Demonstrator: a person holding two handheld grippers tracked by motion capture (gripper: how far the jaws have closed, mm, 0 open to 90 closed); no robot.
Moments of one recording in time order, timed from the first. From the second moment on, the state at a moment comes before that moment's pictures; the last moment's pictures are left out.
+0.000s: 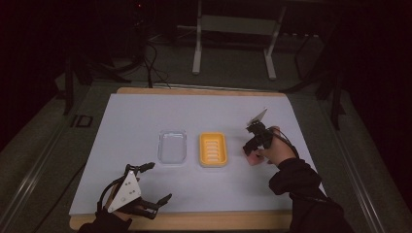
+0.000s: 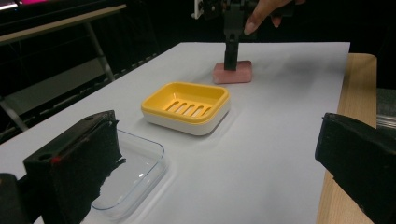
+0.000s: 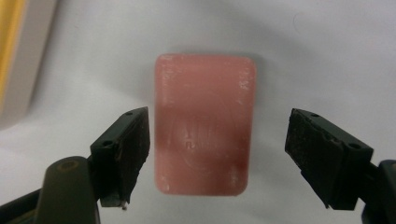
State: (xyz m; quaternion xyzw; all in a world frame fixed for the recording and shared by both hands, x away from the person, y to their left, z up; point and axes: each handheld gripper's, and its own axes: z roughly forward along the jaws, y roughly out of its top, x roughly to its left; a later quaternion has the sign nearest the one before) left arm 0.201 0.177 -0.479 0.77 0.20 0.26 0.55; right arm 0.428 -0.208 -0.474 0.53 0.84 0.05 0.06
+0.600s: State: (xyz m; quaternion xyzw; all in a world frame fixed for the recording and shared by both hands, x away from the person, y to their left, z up) left arm 0.201 0.177 -0.479 0.77 0.20 0.26 0.54; right arm 0.427 -0.202 -0.499 0.54 0.84 0.04 0.05
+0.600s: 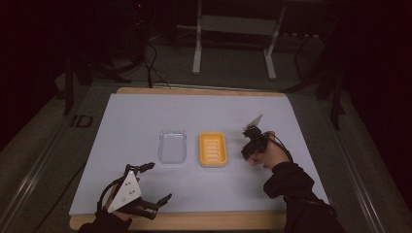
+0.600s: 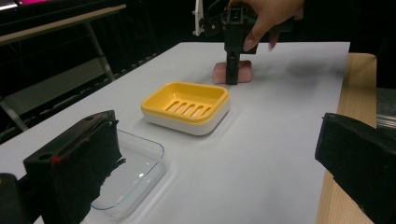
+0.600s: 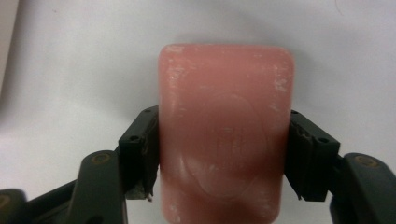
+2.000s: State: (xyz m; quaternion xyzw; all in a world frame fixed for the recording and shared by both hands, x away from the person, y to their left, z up) left arm 0.200 0.177 -0.479 0.77 0.20 0.27 0.54; right arm 0.404 -0.122 -0.424 0.58 0.79 0.19 0.10
